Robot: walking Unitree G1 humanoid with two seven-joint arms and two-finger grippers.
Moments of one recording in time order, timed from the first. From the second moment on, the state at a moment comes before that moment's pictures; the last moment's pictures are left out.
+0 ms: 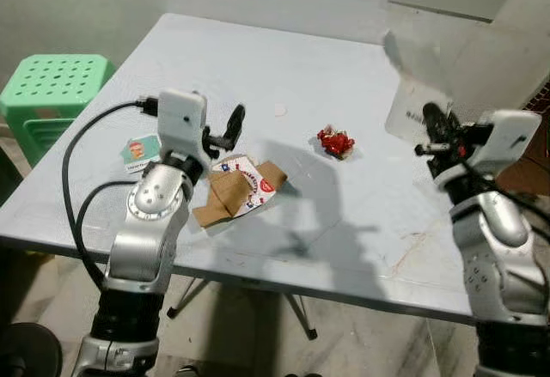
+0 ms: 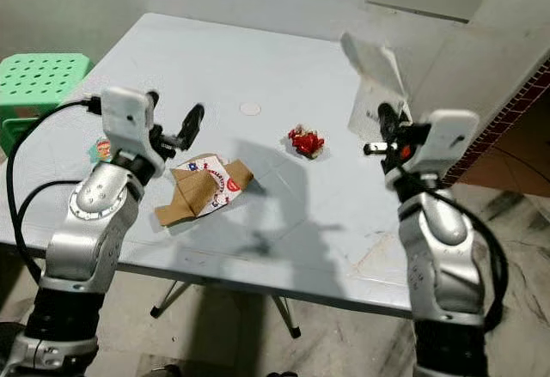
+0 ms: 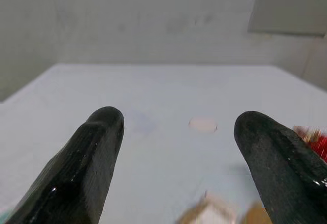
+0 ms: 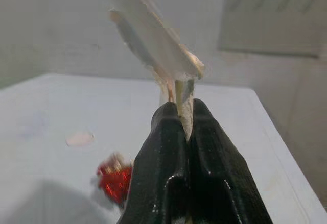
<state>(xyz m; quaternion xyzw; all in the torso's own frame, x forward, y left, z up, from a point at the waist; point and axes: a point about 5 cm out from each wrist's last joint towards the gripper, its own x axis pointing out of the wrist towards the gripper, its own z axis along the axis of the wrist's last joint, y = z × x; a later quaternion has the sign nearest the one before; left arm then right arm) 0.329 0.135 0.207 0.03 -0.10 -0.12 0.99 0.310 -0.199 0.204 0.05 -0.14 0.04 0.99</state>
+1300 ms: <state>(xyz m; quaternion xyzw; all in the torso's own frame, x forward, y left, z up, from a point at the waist) 0.341 0.138 0.194 0.00 -0.07 -0.12 0.99 0.303 -0.189 0.180 0.01 -0.13 -0.04 0.99</state>
